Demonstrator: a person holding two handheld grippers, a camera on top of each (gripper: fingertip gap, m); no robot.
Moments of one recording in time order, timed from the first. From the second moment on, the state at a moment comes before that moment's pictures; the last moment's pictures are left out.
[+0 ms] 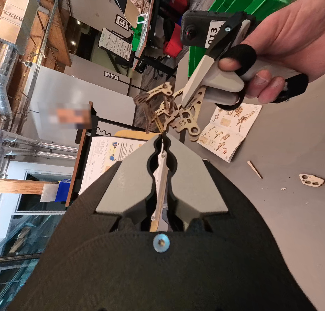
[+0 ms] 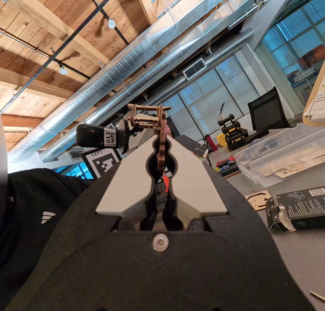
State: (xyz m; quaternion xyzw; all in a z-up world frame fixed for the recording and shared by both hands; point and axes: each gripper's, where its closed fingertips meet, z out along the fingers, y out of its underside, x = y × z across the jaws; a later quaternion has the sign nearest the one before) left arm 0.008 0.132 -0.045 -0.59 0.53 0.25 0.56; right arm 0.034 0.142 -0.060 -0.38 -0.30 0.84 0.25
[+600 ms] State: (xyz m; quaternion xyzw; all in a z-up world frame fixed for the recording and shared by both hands) left arm 0.012 0.133 -0.053 -0.58 0.52 0.29 0.56; right arm 0.038 0.154 -0.060 -0.40 -0.29 0.83 0.27
